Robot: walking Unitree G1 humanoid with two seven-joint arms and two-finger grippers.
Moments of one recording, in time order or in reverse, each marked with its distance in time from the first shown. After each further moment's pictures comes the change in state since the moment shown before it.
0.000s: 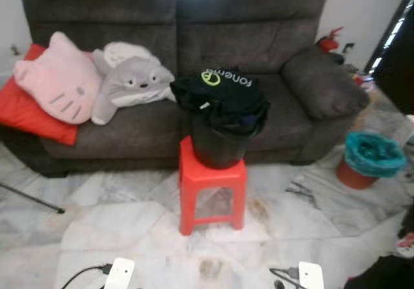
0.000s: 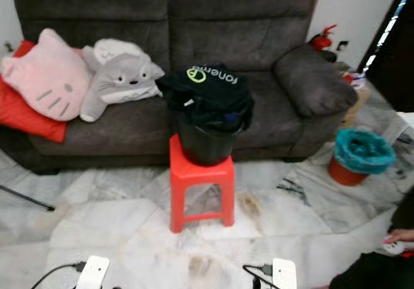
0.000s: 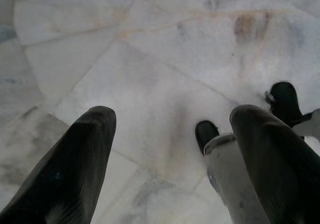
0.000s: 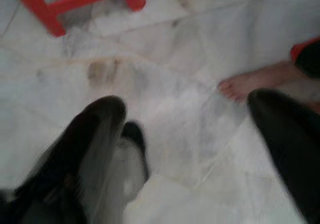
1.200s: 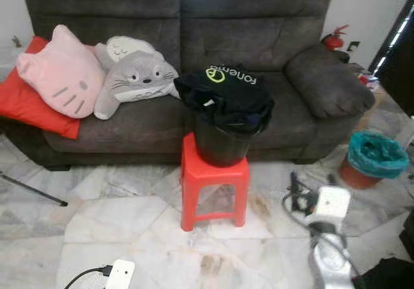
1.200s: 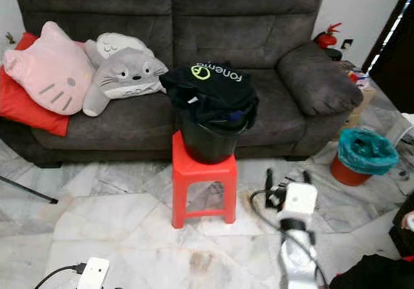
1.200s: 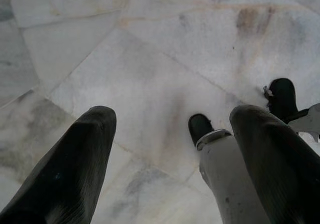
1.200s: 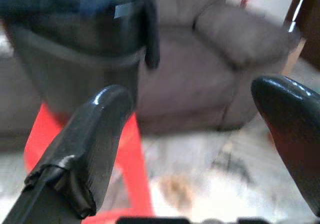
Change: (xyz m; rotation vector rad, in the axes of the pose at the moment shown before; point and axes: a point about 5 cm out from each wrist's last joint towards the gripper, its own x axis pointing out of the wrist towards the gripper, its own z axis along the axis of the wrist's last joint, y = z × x) left arm 0.001 -0.005 0.002 -0.024 -0.007 -0.017; right arm -0.031 0.005 0.153 -0.060 -0.888 -0.016
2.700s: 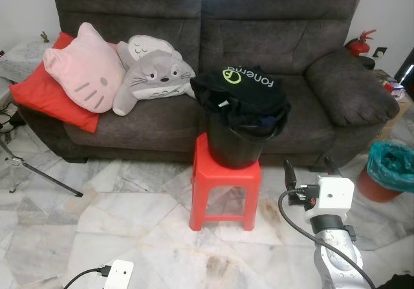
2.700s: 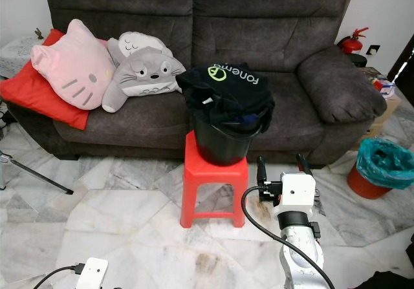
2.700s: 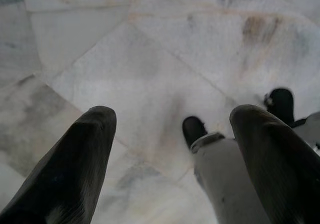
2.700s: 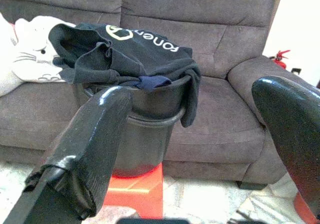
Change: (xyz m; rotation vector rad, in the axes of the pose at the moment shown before) left arm 0.000 0.000 0.002 -0.008 -0.011 -0.006; right arm -0.009 0.004 0.070 -0.077 -0.149 0.076
